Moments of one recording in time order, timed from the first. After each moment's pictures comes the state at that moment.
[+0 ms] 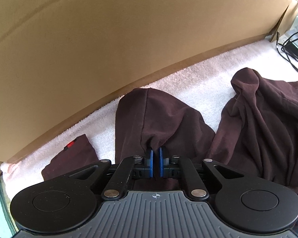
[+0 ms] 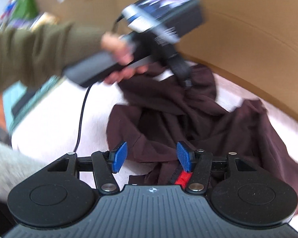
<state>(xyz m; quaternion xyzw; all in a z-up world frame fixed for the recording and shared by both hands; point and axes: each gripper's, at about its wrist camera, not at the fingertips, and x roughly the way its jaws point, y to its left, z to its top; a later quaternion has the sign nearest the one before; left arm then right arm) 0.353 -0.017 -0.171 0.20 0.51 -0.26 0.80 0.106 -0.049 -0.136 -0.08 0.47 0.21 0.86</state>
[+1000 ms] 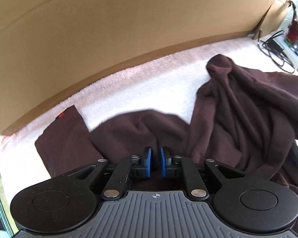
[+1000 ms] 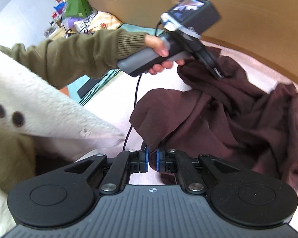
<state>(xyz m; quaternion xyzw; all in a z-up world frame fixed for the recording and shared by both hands) 0.302 0.002 -0.159 0.16 0.52 -0.28 0.79 0.033 -0.113 -0.078 0.03 0.50 0.34 0.80</state>
